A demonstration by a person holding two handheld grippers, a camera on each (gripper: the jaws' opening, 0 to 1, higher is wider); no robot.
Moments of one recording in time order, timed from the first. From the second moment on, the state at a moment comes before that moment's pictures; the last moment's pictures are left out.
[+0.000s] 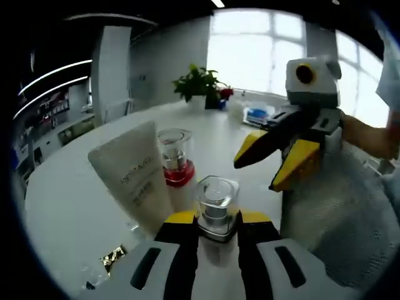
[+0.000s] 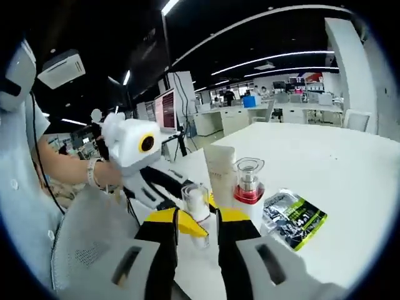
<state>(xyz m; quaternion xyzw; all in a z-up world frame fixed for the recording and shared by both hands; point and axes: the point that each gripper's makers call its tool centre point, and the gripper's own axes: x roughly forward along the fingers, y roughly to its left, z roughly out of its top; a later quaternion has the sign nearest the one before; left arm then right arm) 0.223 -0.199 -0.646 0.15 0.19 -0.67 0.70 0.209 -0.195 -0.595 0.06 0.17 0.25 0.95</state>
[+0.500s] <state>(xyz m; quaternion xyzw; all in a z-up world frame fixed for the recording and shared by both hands) 0.217 -0.206 -0.650 0.15 0.17 -0.65 0.72 0.231 -0.182 -0.614 0.05 0.19 0.25 0.95</state>
